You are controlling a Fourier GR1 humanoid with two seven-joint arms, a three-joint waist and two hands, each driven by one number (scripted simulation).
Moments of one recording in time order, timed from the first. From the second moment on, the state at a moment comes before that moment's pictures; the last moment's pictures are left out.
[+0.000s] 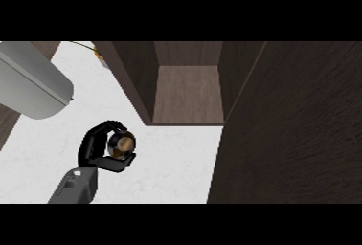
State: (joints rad) left arm -0.35 0.11 0.16 -0.64 -0.01 -0.18 -0.90; right arm -0.63 -0.27 0.00 -2.46 -0.10 -0.18 1.02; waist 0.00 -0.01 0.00
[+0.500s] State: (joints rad) left arm -0.26 0.01 -0.04 -1.08 0.11 -0.06 -0.67; right arm -0.60 -0.27 -0.02 -2.46 -0.11 -0.17 1.01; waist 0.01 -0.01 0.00
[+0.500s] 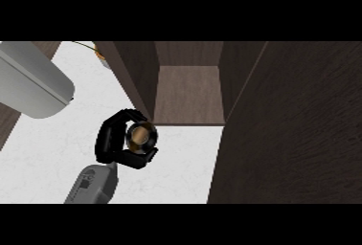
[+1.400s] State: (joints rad) left arm -0.48 0.00 -0.33 -1.52 0.22 0.43 -0.08; right arm -0.55 -0.25 -0.01 -2.47 -0.12 -0.15 1.00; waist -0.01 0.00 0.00
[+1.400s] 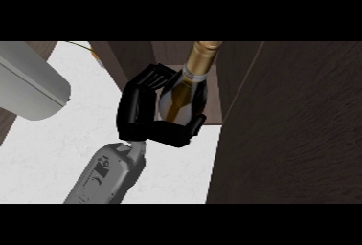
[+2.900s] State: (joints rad) left arm -0.76 0.00 -0.32 -0.95 0.27 0.54 -0.35; right arm -0.59 -0.26 -0.06 -2.45 -0.15 -0.12 1.00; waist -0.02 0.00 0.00
